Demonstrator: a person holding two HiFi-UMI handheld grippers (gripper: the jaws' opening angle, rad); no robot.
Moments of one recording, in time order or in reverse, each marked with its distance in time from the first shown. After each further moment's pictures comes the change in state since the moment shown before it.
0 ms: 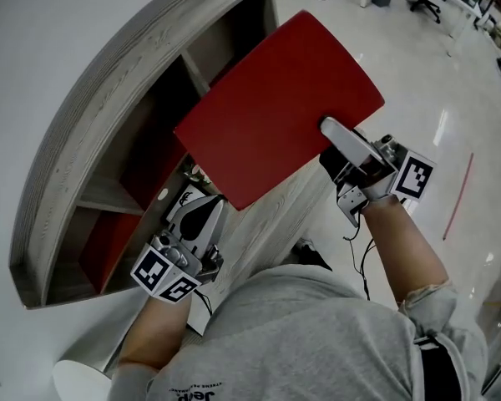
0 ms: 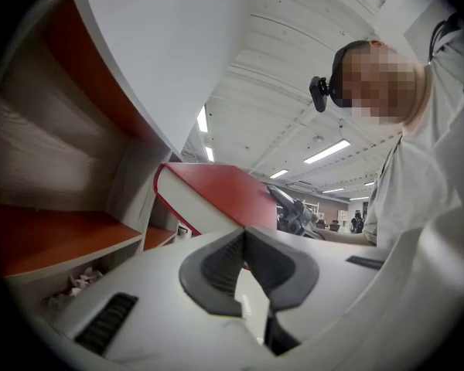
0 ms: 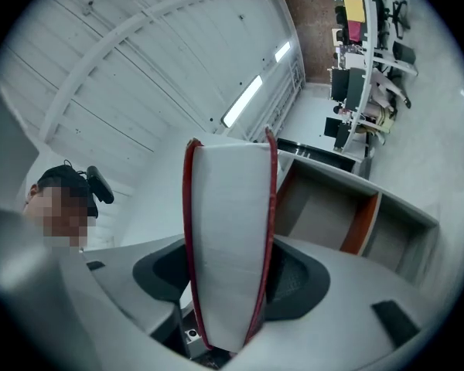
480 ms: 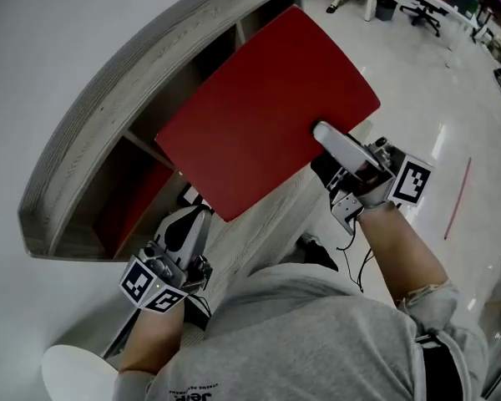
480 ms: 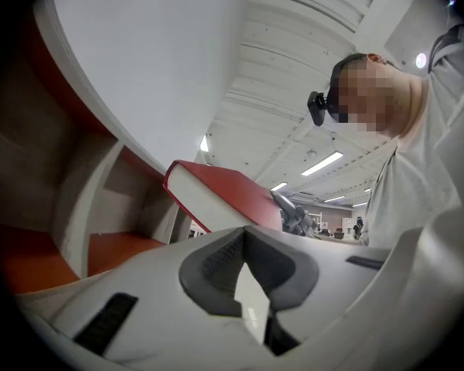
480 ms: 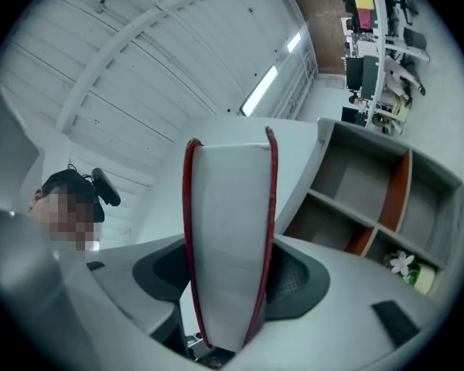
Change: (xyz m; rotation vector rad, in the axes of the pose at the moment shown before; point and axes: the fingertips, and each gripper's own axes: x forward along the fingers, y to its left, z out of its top) left arm -0.303 -0.078 0.091 0.041 -0.108 0.029; right arm 0.077 0.241 -0.200 -0.014 0.025 0.102
